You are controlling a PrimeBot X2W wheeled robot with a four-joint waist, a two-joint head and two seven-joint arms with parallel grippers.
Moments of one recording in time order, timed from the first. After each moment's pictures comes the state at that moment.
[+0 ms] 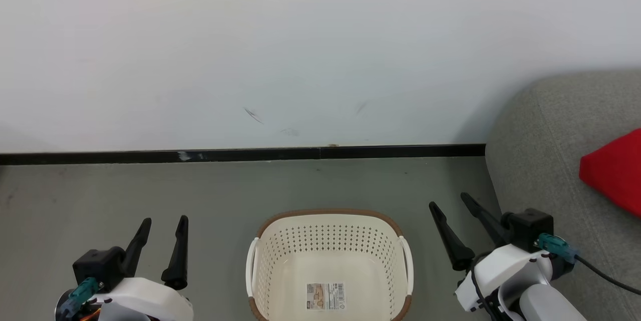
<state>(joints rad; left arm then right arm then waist) -0.15 0.28 -0.39 0.25 -0.71 0.15 -0.25 -0.20 -0.11 0.27 0.36 0.25 0.13 -0.25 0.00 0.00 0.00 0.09</state>
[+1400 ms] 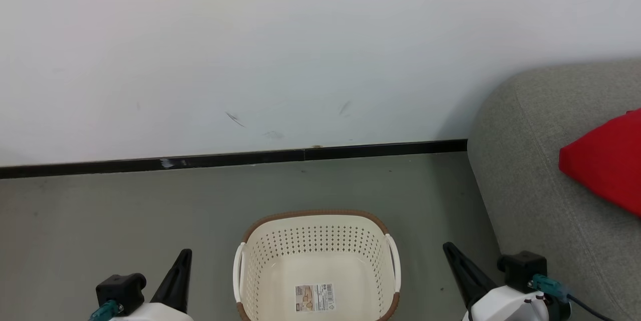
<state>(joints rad) -0.11 0.21 -0.38 0.35 -0.68 0.06 -0.25 -0.09 -0.06 0.24 0.38 0.23 0.13 -0.25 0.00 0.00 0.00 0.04</state>
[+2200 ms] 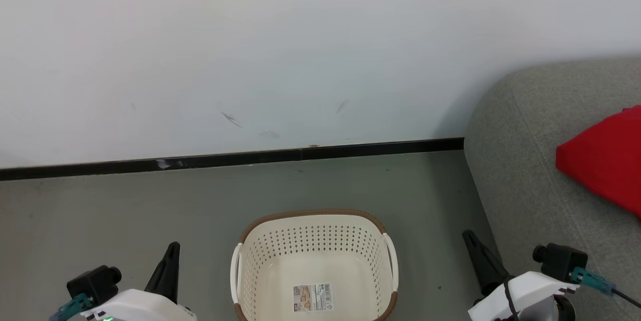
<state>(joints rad) -0.11 0.16 -0.28 0.34 -0.91 0.01 -0.16 -0.07 -0.06 0.17 0.33 0.58 0.13 -0.19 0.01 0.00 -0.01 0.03</state>
